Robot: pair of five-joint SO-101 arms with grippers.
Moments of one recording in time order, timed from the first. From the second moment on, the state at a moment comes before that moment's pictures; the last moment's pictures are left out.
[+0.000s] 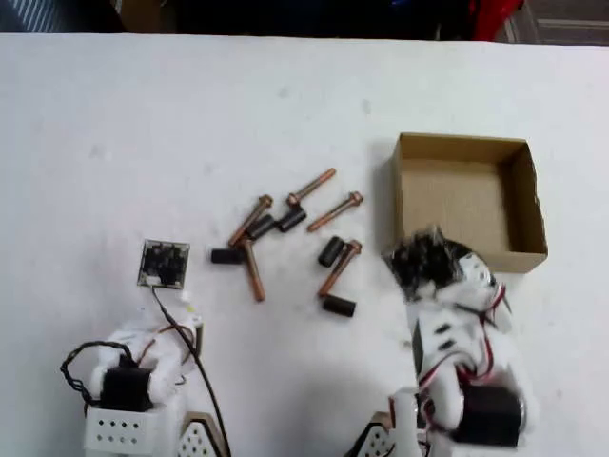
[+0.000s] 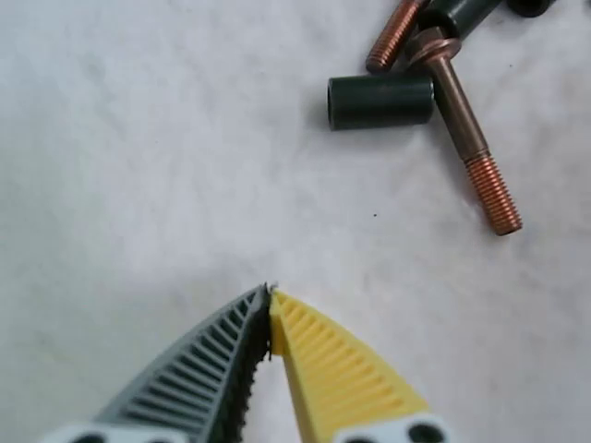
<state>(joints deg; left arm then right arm) -2.4 -104.2 97.1 73.3 1.4 0.7 -81.4 51.8 71.6 38.6</state>
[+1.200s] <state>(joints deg) -2.4 -104.2 97.1 73.3 1.4 -27.6 -21.7 36.7 78.2 51.2</state>
